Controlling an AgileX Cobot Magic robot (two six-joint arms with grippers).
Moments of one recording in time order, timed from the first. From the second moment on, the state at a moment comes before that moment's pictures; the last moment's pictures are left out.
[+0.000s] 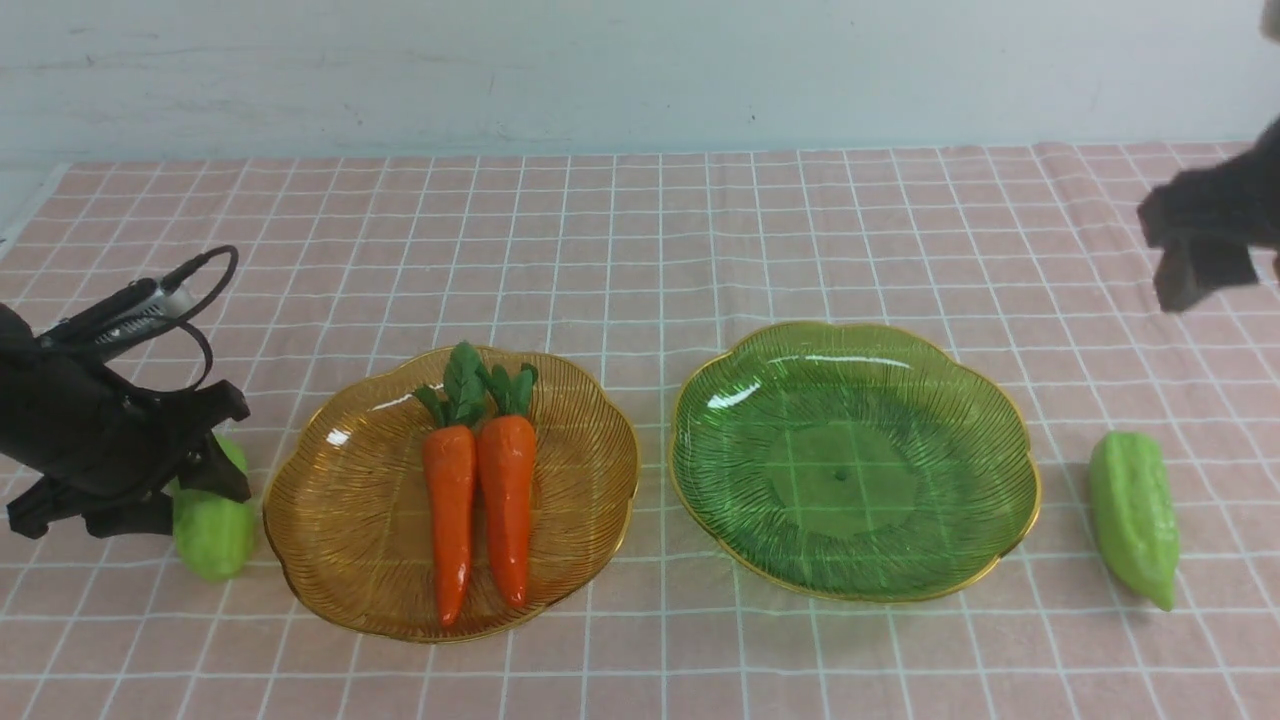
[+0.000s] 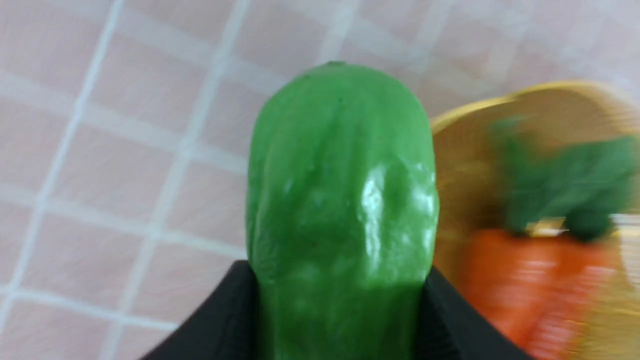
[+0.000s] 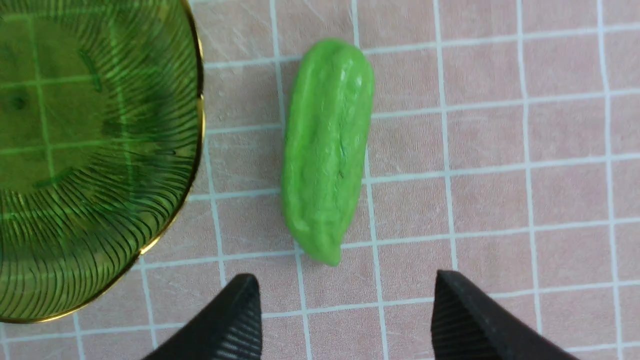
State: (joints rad) right arm 0.02 1.53 -1.27 0.00 1.24 0.15; left arm 0.22 1.68 -1.20 -0.44 0.79 0.06
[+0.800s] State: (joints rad) right arm -0.01 1.87 -1.21 0.14 0.97 0.05; left arm -0.56 2.03 -1.56 -0.52 0.69 0.12
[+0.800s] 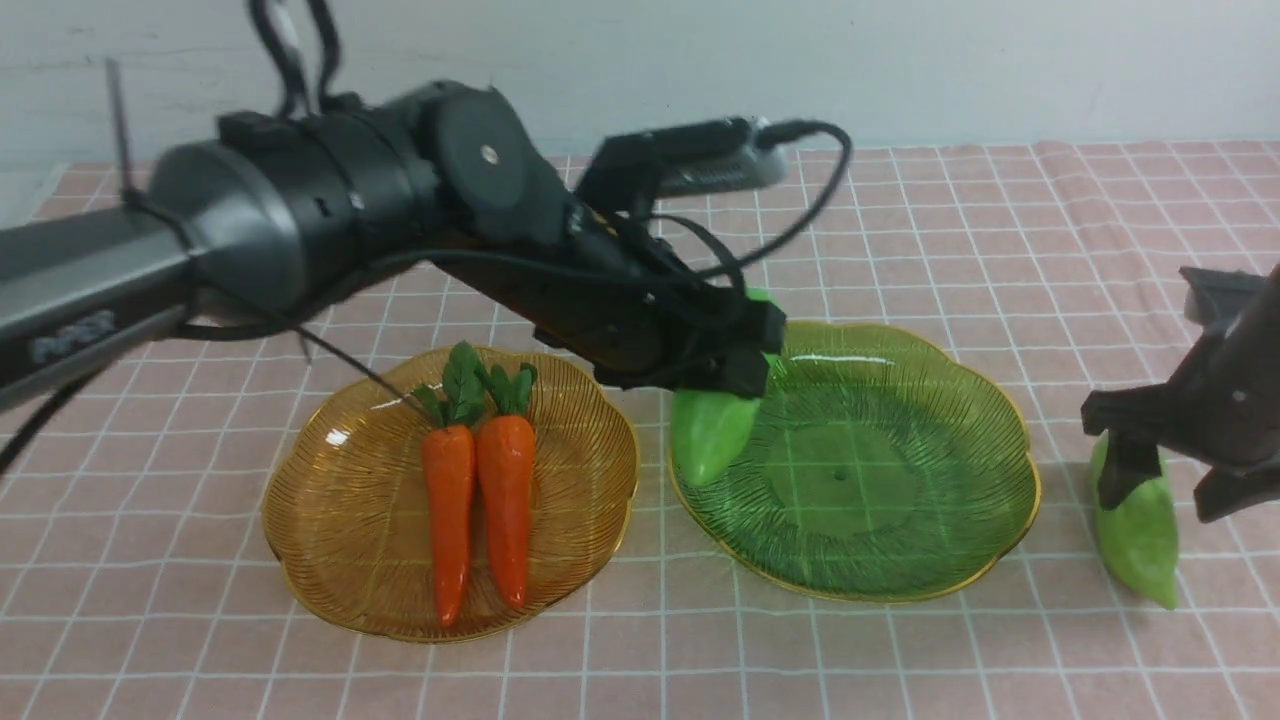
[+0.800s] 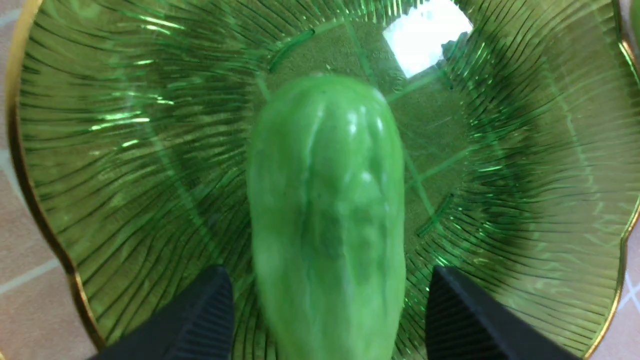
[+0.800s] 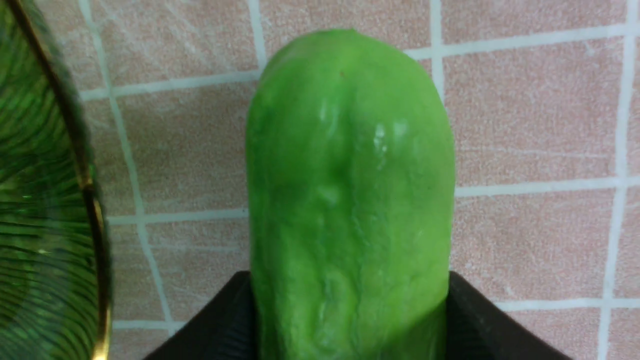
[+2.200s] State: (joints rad) right arm 0.15 1.20 -1.47 0.29 1.14 -0.11; left arm -0.55 0.89 -0.95 0.19 0.84 -0.31
